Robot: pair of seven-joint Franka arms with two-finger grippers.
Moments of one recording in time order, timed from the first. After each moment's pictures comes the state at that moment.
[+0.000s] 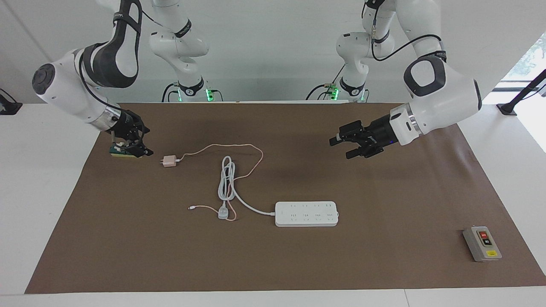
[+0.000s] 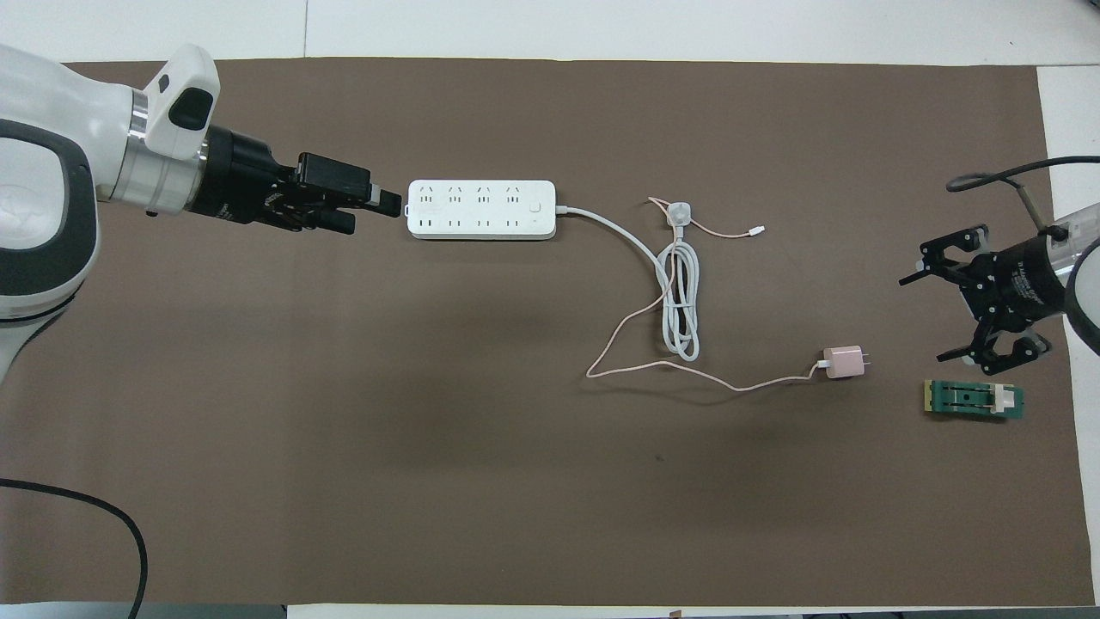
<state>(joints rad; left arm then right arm) -0.08 0.23 -0.11 -1.68 -0.93 1.81 0.22 0.00 0.06 -0.17 -1.94 0.27 1.75 1.09</state>
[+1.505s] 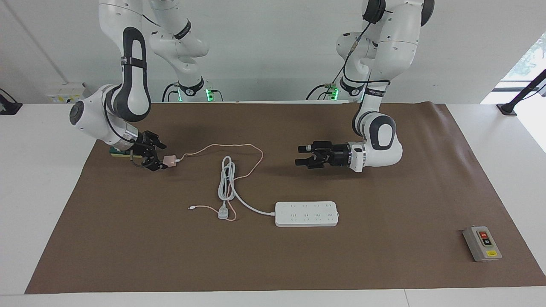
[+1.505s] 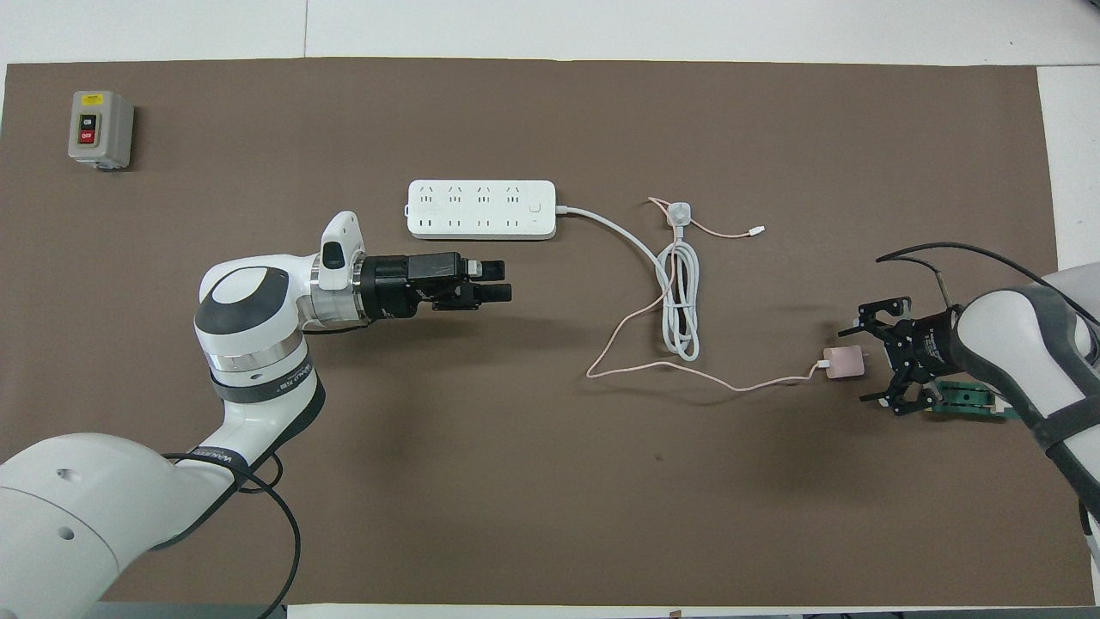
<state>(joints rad) -0.17 0.39 -0.12 -2.04 -1.73 1.74 0.77 -0.06 0.15 -0.17 -2.26 0.46 2.07 0.85</state>
